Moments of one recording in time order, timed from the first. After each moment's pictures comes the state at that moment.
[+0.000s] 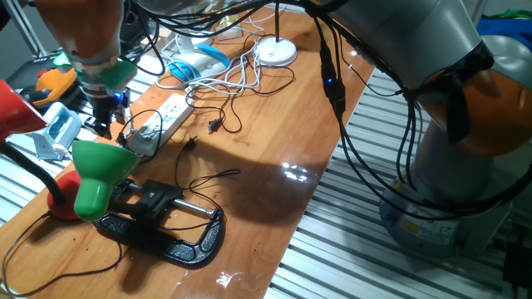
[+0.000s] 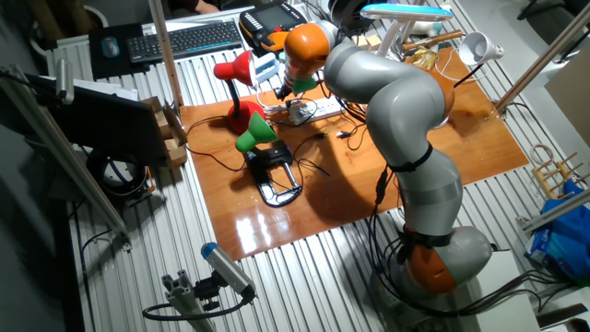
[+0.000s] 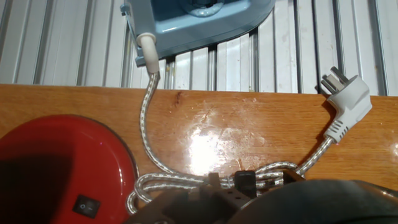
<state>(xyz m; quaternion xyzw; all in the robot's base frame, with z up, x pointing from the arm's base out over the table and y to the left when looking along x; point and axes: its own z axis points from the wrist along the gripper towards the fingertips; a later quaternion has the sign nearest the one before) 0.754 0.140 0.083 -0.04 0.99 -0.01 0.13</state>
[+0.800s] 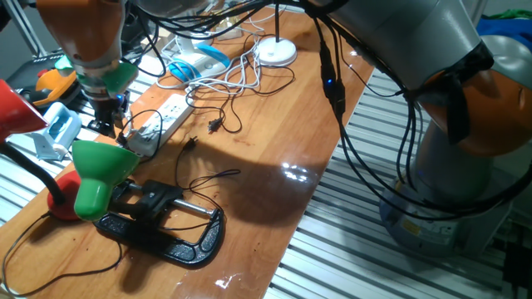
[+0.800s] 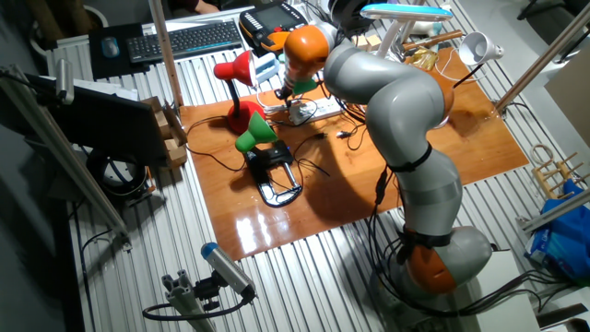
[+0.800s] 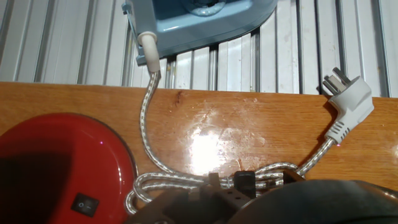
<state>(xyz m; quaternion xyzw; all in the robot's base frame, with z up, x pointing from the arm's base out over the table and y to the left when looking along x) 0.753 0.141 0.077 -0.04 0.99 -0.03 0.13</state>
